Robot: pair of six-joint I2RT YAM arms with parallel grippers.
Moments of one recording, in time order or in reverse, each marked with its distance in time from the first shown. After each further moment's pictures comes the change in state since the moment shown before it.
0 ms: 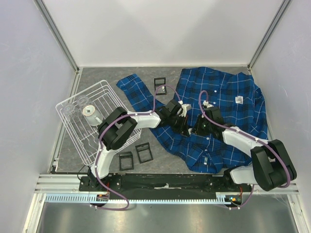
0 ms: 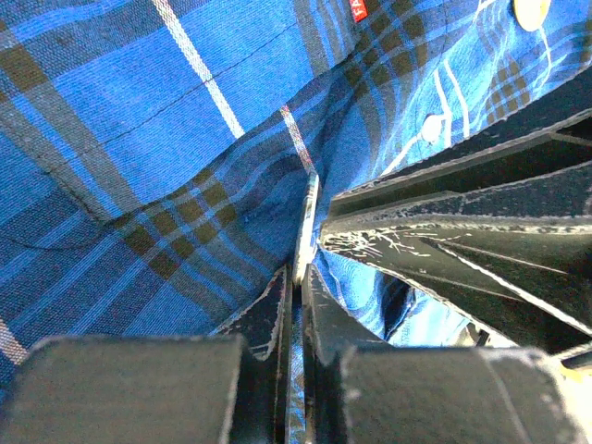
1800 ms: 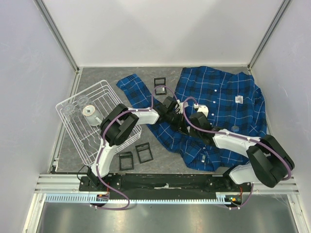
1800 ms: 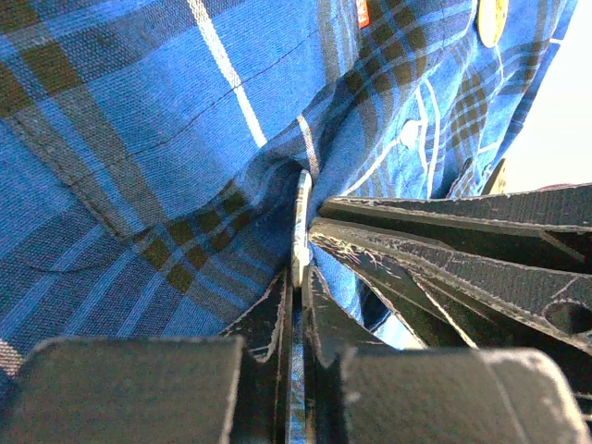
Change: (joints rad) left arm 0.067 0.076 0.041 0.024 0.178 -0.076; right arm 0.252 0.071 0.022 0.041 0.463 0.019
